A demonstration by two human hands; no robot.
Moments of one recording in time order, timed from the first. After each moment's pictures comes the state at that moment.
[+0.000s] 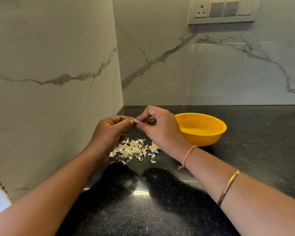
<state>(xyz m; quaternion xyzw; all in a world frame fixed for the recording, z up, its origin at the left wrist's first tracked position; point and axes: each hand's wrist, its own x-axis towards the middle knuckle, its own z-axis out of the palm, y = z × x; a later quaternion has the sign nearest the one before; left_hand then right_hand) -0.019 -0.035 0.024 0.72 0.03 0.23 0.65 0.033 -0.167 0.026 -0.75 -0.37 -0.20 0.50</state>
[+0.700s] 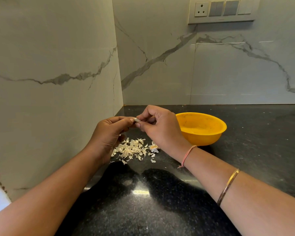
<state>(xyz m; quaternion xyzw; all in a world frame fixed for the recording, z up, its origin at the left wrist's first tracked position) -0.018 -0.038 0.024 0.69 0.06 0.21 0.69 0.031 -0.167 0.026 -0.74 -0.36 -0.19 0.53</state>
